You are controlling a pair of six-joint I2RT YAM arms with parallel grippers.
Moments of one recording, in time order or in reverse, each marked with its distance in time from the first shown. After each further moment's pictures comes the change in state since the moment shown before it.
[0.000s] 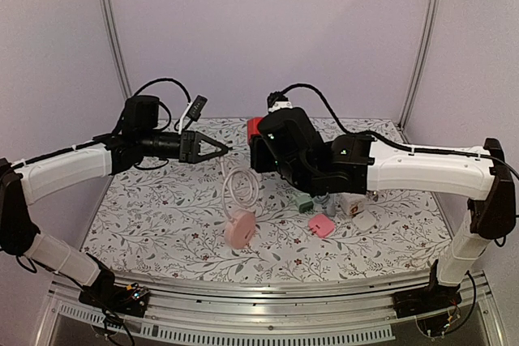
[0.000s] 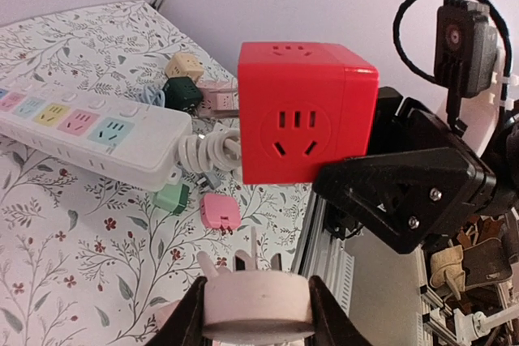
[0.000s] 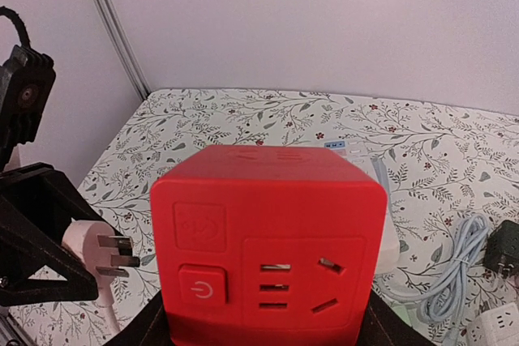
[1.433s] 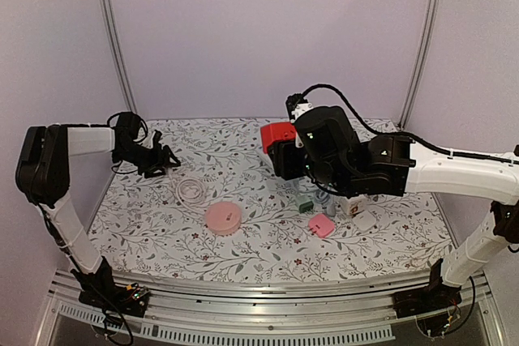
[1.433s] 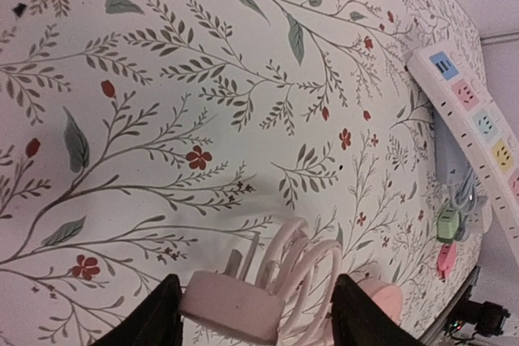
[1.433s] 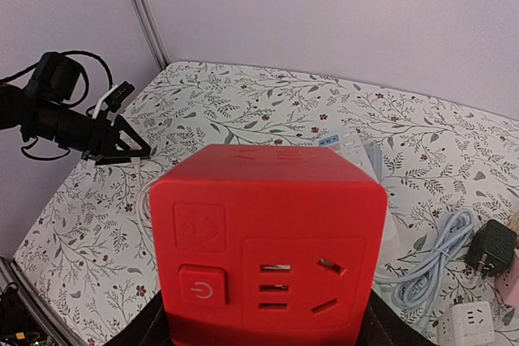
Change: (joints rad) left arm 0.445 0.402 0.167 -0.445 -0.368 0.102; right arm -0.019 -0.203 -0.171 -0.039 -0.130 -0.077
